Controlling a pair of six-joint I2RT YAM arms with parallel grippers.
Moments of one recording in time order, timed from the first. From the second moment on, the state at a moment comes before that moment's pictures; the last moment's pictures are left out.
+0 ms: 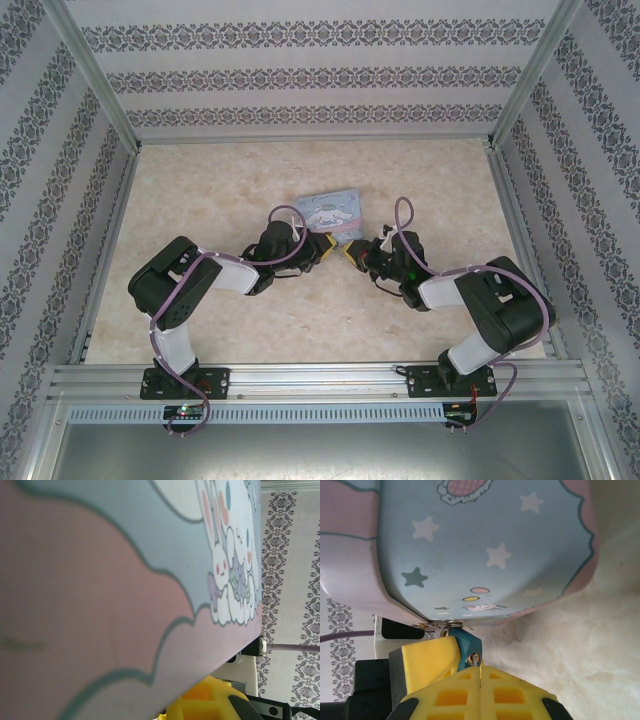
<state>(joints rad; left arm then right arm) -0.63 1.83 0.72 0.74 0.36 -1.42 0.43 1.57 0.38 0.80 -0.47 1.36</state>
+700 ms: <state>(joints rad) -0.63 1.84 0.71 0.84 0.32 -1.53 0.40 1.65 0.38 0.98 -0.52 1.44</state>
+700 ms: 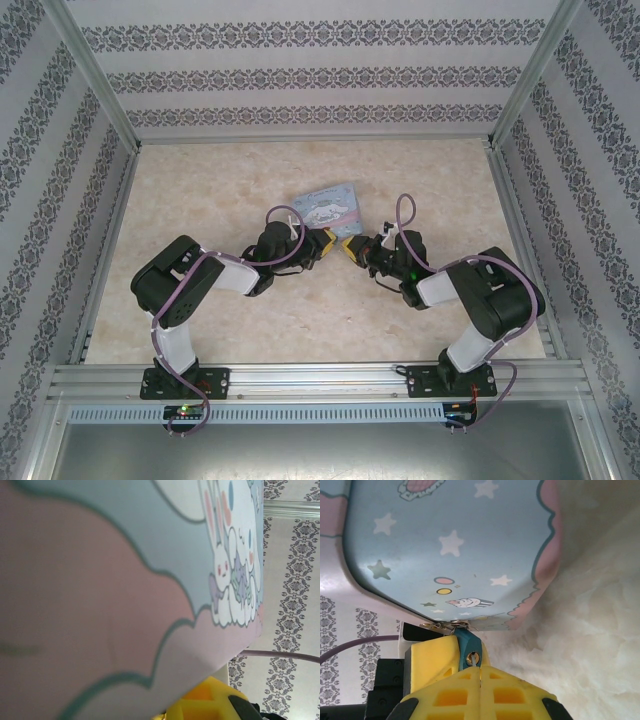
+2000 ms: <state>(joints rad) -0.65 1.83 0.70 0.89 0.25 -1.60 0.43 1.70 0.43 1.03 -0.45 1.48</state>
